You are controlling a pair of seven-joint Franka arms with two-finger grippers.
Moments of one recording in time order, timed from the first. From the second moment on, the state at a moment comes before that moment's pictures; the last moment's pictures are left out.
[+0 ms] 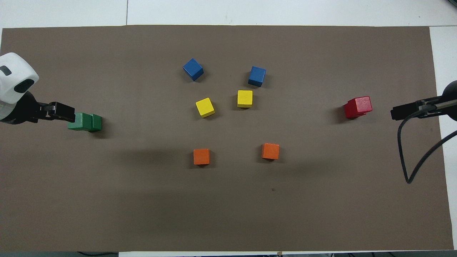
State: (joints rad) left arm -0.03 -0.02 -0.02 -1.78 0.02 1.73 0.02; right arm -0.08 -0.10 0.09 -1.70 0.00 1.64 -0.12
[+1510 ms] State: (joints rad) left arm -0.03 -0.05 -0.01 -1.75 0.02 1.70 0.02; right arm -0.03 -0.10 -0.02 -1.65 0.00 1.51 -0.07
